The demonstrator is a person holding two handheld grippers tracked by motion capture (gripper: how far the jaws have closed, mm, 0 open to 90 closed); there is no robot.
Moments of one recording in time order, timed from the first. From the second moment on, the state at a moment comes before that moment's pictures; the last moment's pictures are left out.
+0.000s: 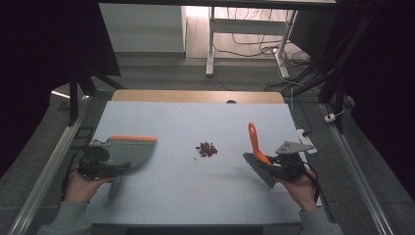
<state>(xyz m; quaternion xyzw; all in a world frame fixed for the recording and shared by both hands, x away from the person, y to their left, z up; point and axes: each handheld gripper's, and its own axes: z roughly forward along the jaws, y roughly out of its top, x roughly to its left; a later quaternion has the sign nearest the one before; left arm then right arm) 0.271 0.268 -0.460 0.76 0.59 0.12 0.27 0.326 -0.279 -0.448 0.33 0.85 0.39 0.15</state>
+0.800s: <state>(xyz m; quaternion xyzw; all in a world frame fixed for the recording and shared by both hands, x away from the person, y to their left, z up) 0.273 0.277 -0.516 0.72 0.64 0.03 0.25 0.326 -0.276 -0.452 0.32 0.85 0.38 0.16</state>
